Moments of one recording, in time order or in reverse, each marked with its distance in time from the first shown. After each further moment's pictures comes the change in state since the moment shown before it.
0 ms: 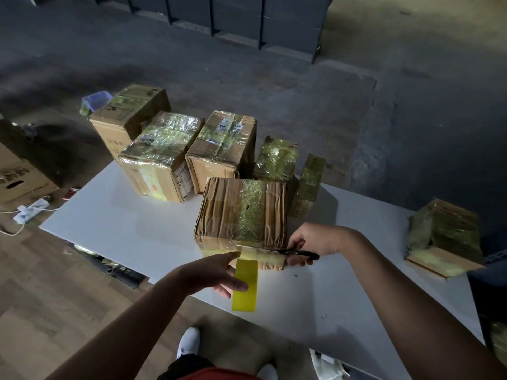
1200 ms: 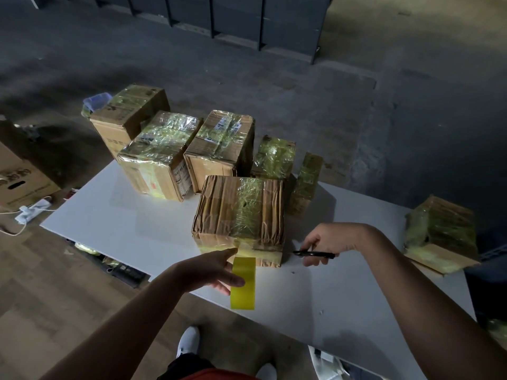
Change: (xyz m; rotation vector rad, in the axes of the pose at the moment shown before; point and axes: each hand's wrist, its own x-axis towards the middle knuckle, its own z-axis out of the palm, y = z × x) left_hand -0.004 -0.001 0.002 -0.078 -0.002 0.009; right_hand -0.030 0.017 -0.011 -0.149 -0.014 0.147
